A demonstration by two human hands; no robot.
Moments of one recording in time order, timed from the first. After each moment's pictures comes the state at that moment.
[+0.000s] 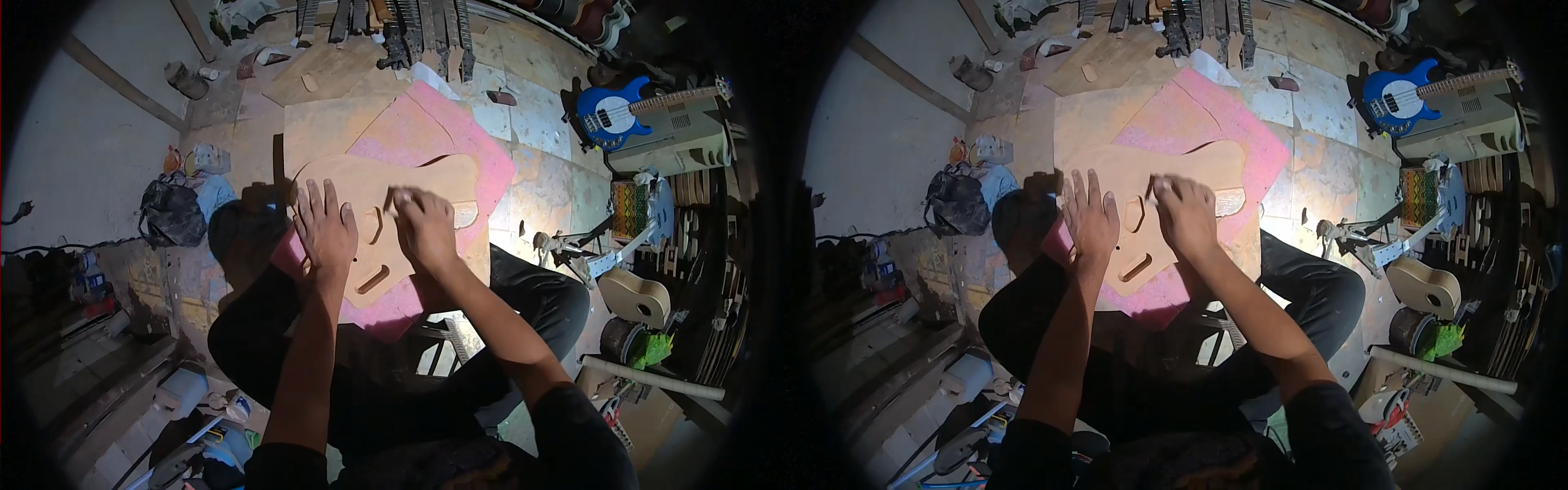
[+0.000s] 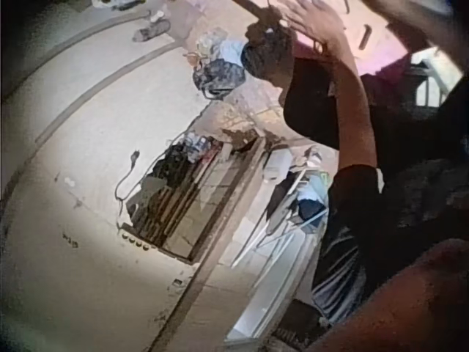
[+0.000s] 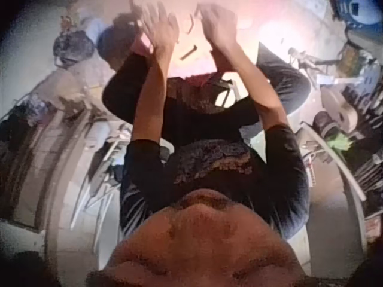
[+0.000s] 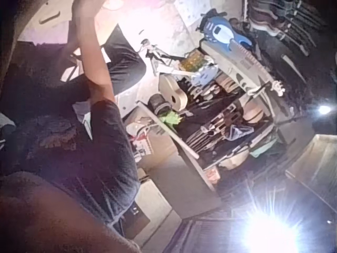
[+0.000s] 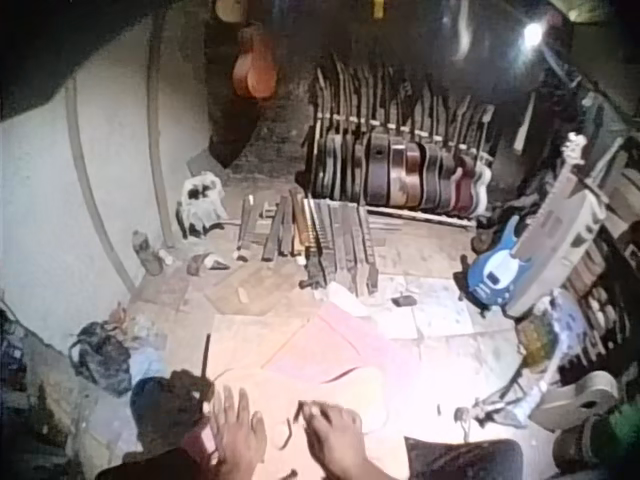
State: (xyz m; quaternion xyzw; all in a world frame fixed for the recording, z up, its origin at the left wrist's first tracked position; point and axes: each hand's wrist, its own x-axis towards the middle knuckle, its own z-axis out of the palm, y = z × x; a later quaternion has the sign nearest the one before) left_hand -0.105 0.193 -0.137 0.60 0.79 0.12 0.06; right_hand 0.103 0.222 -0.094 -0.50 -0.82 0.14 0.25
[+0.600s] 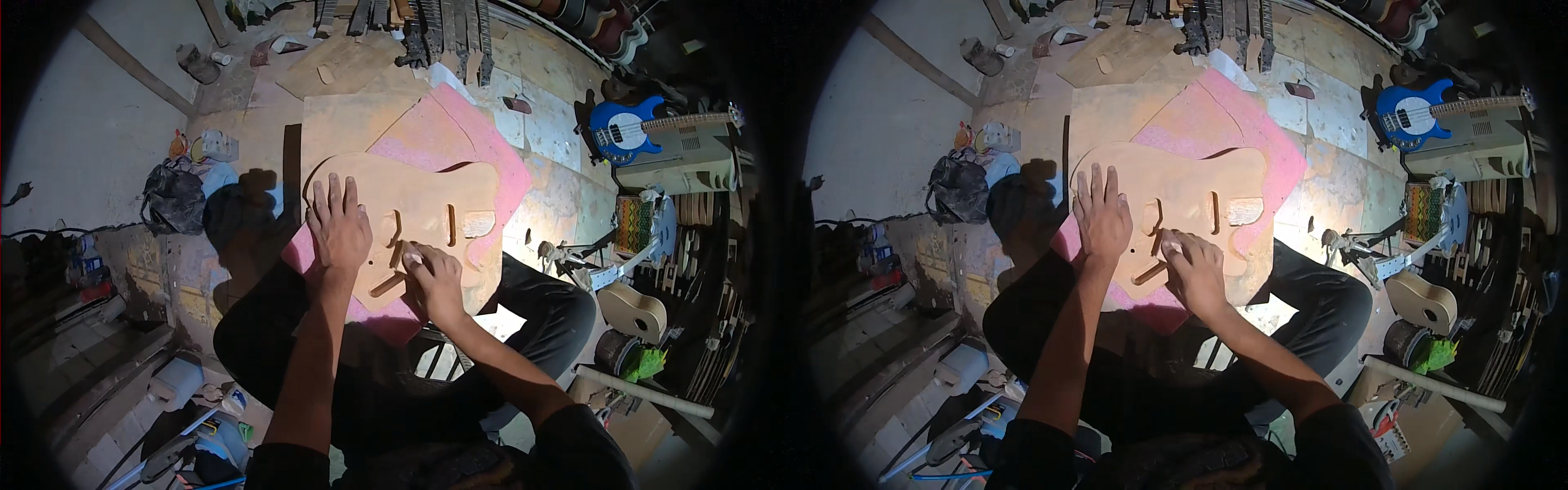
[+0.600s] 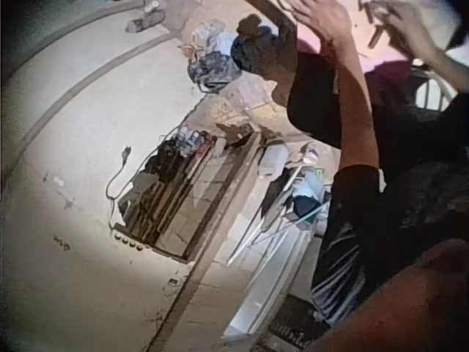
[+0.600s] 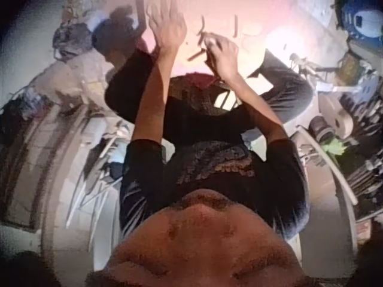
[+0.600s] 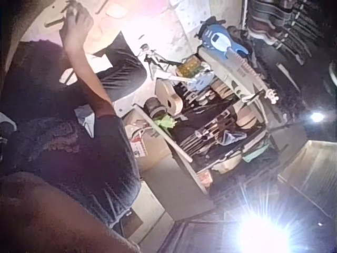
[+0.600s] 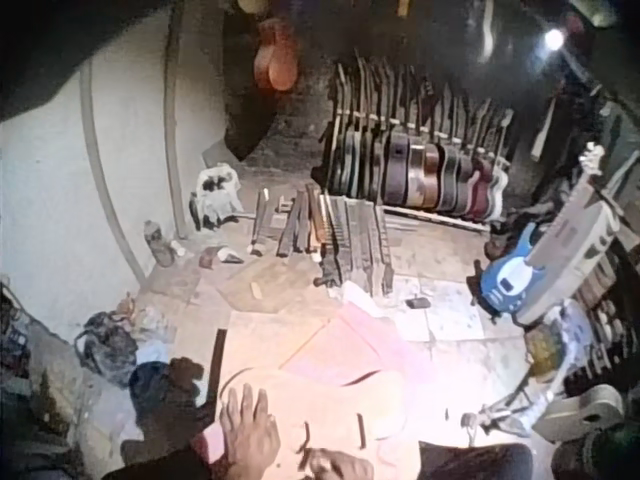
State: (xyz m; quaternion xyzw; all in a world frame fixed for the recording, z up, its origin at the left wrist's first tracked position) left_hand -0.122 0.188 -0.135 0.63 0.76 0.10 0.08; right_hand 0.097 0.149 -0.096 -0.48 -0.83 0.19 0.20
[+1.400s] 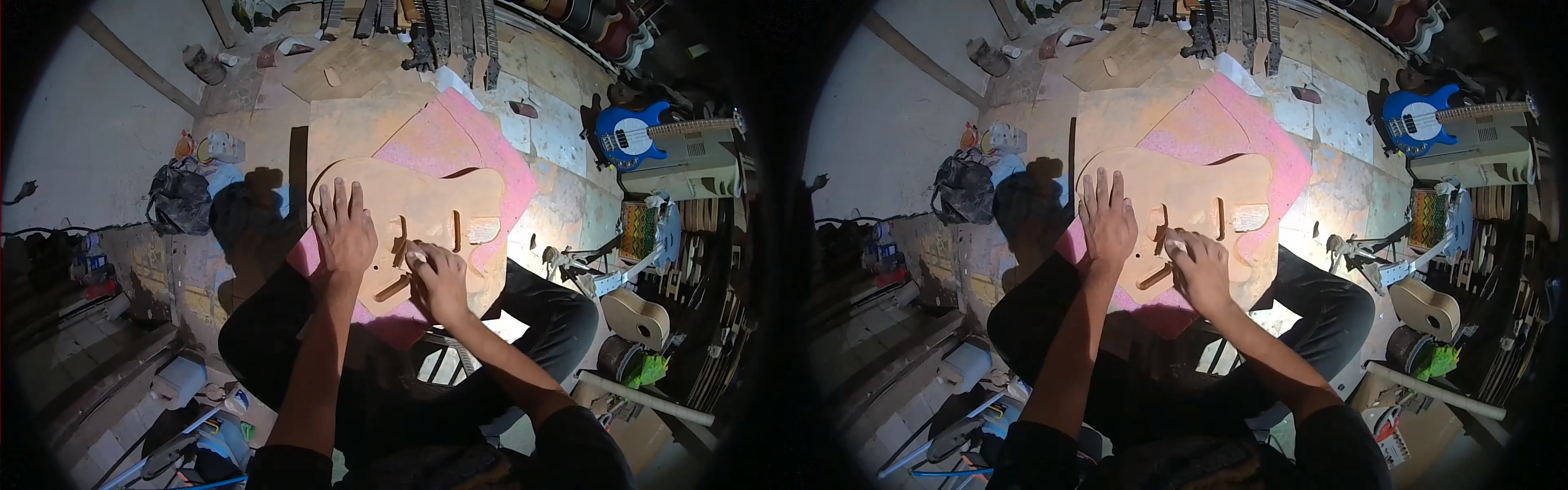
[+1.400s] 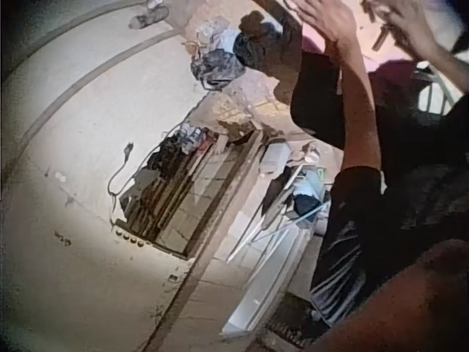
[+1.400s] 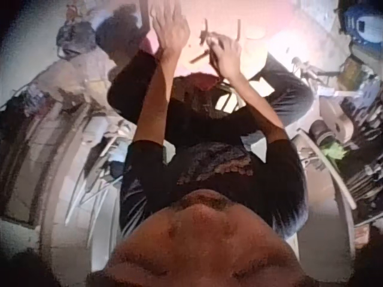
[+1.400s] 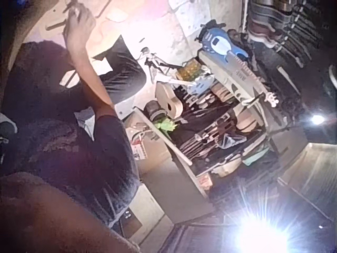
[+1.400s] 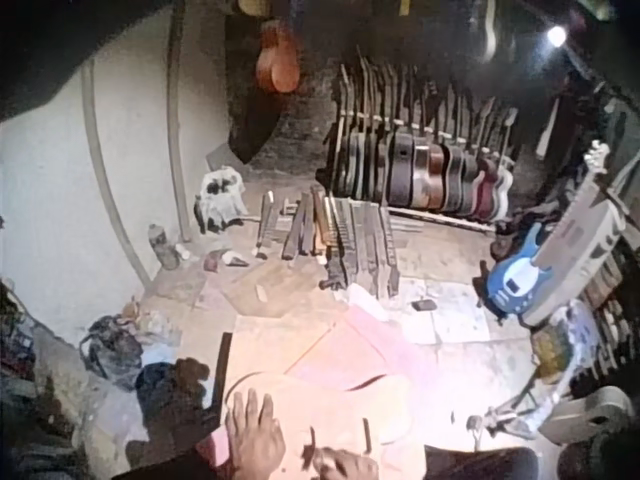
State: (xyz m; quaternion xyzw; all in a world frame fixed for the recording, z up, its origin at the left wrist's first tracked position) left_hand -0.121 0.192 -0.132 0.62 0.77 0.10 0.09; right_hand 0.099 0.147 -0.104 -0.47 -0.85 0.15 0.19
